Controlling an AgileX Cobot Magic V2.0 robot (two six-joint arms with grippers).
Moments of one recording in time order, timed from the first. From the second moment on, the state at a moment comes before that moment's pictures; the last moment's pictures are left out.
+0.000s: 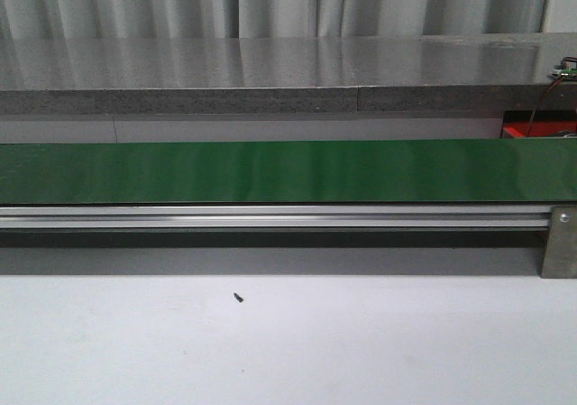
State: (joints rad) left arm -0.15 0.44 -0.45 -0.17 0.37 0.18; right arm -0.64 1.36 -1.04 0.47 0.81 -0.65
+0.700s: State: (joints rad) left arm -0.15 0.44 -0.45 -0.17 0.37 0.18; right arm -0.63 1.43 -0.78 0.55 0.53 -0.74
